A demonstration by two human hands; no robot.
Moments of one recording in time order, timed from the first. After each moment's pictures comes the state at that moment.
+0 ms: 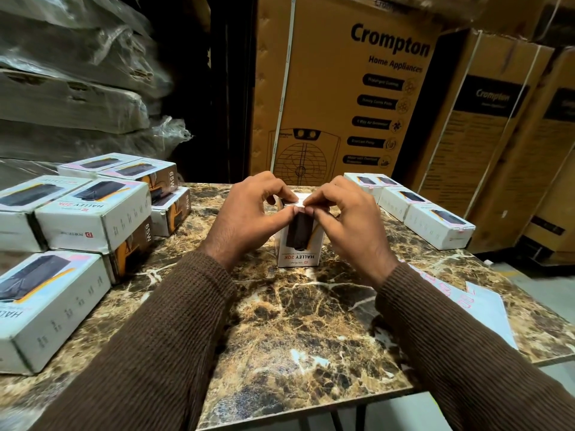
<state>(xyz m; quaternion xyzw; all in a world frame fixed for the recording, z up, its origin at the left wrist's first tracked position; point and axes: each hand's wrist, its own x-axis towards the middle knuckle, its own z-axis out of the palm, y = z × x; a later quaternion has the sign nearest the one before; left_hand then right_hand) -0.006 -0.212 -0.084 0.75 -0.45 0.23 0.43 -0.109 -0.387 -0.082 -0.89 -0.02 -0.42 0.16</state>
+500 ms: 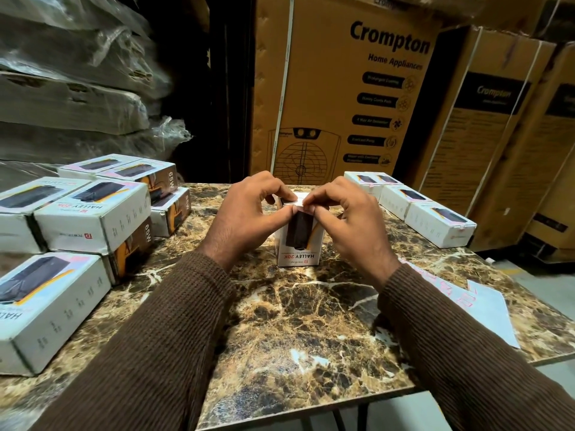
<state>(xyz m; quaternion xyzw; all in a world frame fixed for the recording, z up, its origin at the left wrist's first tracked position) -0.006 -0.211 -0.085 0.74 -0.46 0.23 0.43 -0.112 -0.387 -0.084 -0.88 -0.03 -0.43 0.21</state>
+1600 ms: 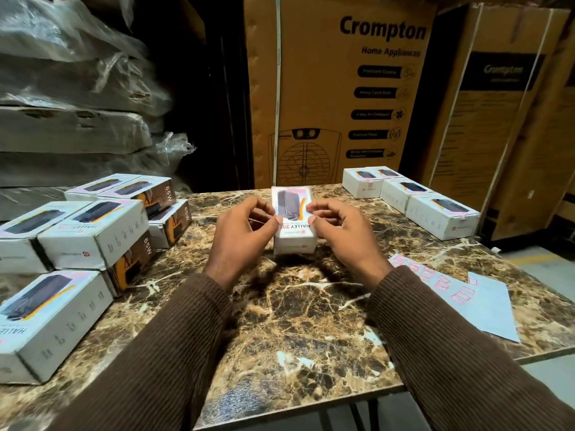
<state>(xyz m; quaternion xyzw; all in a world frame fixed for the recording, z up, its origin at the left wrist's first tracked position) -0.022 -0.226 -0.107 0.78 -0.30 0.12 0.54 -0.114 -0.411 -0.108 -0.80 0.06 -0.30 0.52</state>
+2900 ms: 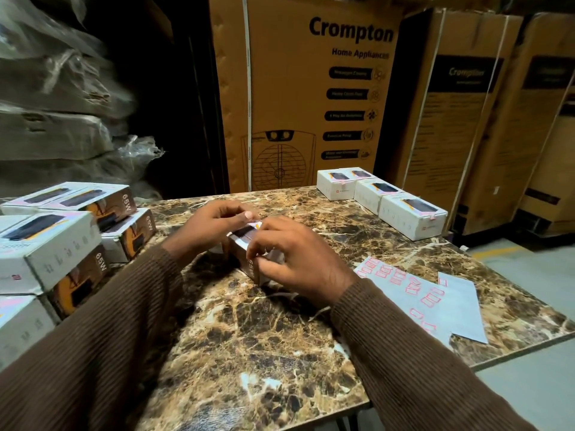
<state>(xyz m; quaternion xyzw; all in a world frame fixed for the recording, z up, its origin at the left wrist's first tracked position) 0.056 -0.245 -0.100 0.76 -0.41 -0.08 0.50 -0.121 -0.395 -0.107 -0.93 -0.13 -0.27 0.19</state>
